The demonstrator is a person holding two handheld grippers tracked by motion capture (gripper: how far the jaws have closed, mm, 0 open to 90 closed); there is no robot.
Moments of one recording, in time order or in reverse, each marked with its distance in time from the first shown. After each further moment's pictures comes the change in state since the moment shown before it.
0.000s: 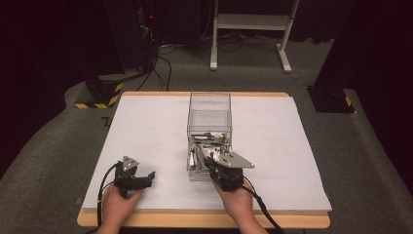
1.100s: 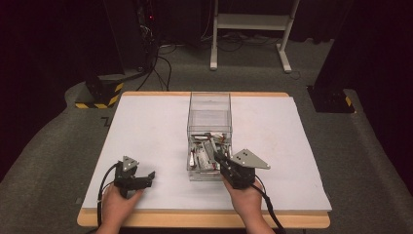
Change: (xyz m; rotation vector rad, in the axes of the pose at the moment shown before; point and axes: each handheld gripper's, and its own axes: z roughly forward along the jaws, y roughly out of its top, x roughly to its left) left arm 0.000 0.000 0.000 0.003 0.000 0.007; right arm -0.015 0.011 -0.026 -0.096 -0.048 0.013
